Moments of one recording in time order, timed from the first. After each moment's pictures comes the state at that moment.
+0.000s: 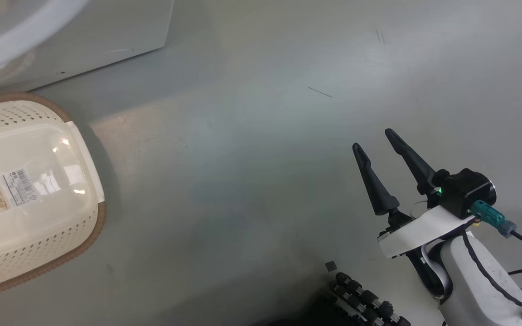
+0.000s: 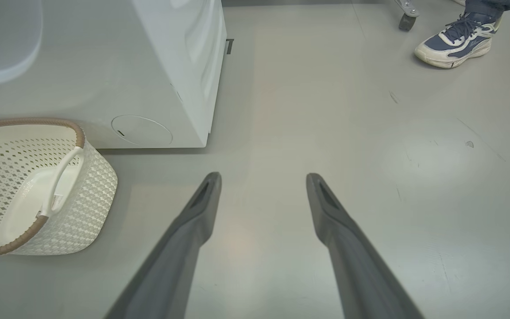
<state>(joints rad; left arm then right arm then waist) -1.44 0.31 0.08 0.77 -0.19 0.10 -0.25 -0.26 -0.18 0.36 0.15 0.32 0.12 -0.26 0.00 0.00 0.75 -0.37</state>
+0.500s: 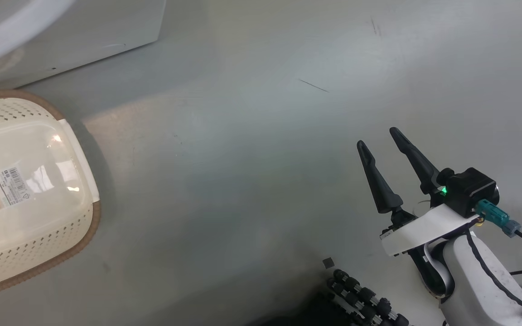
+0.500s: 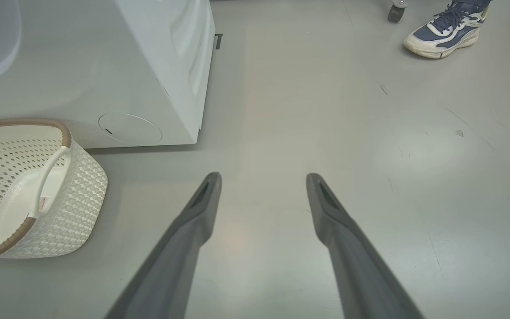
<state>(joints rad) -1.42 0.32 0.06 0.91 -0.13 0.11 -0.26 -0.25 -0.17 0.34 0.14 0.33 0.12 -0.26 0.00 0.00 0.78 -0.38</state>
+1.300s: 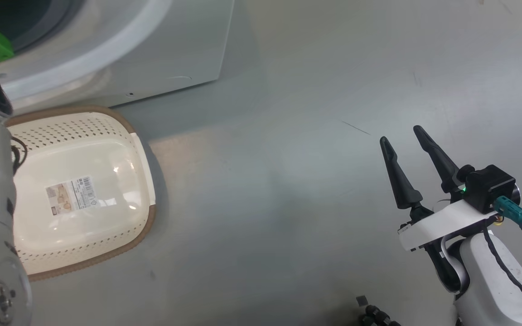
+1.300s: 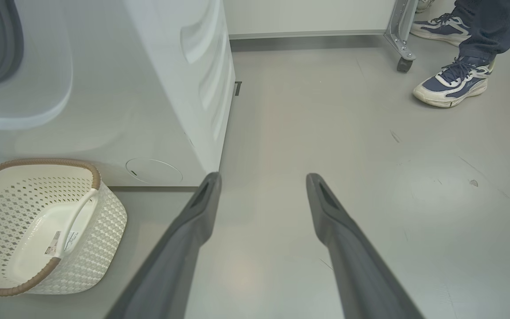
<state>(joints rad) -1.26 0.16 0.10 1.09 -0.13 0.12 -0.25 -0.25 -0.19 0.27 0.18 0.32 0.12 -0.26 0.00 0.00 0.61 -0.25</state>
